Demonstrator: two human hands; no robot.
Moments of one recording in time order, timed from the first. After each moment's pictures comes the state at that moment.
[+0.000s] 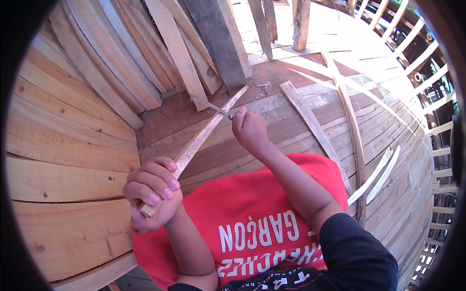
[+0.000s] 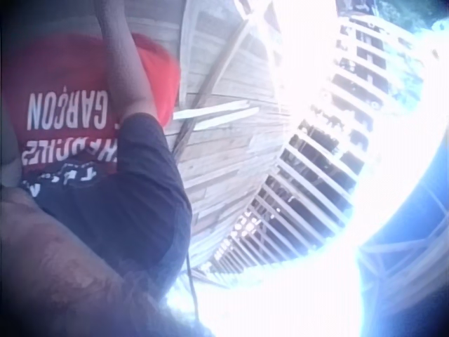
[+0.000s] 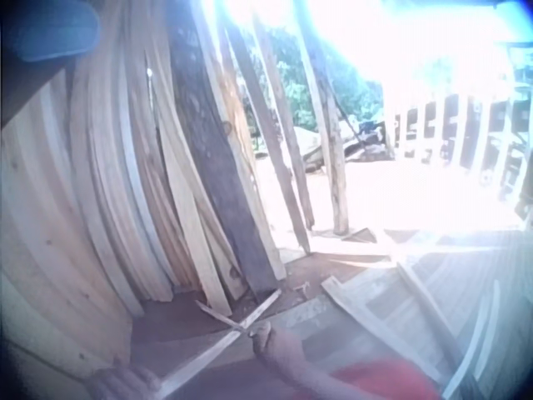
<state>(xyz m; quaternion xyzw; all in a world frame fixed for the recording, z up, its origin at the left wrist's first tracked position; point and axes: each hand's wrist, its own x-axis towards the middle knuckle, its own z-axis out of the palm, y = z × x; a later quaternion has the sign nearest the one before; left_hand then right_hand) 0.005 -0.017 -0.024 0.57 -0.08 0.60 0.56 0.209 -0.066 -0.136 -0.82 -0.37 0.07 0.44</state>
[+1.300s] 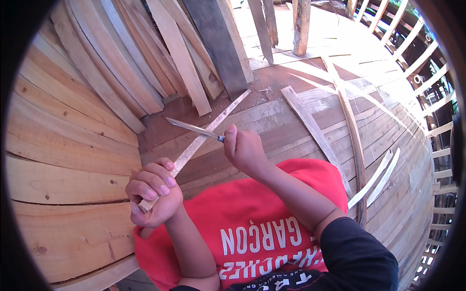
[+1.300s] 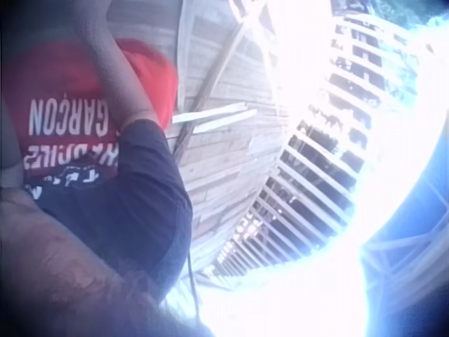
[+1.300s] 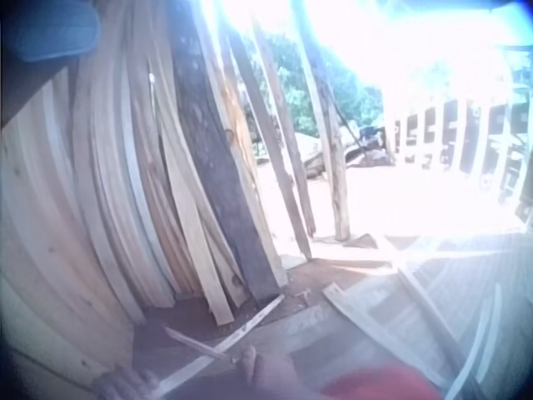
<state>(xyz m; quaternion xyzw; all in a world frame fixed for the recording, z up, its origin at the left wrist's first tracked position) -0.002 -0.011 -0.029 0.57 -0.05 0.59 0.58 0.182 -0.077 -0.117 -0.78 -0.44 0.07 0.43</state>
